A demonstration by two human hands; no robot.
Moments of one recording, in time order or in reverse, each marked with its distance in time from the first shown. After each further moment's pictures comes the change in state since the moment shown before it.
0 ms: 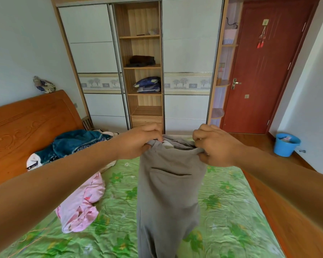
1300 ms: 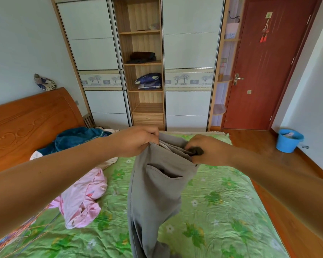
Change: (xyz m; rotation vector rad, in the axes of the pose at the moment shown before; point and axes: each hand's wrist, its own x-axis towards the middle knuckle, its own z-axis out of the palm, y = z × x) left_hand -0.006 -0.001 -0.004 0.075 -0.071 0.042; right_hand 0.011 -0.019 0.015 0.592 -0.300 0.279
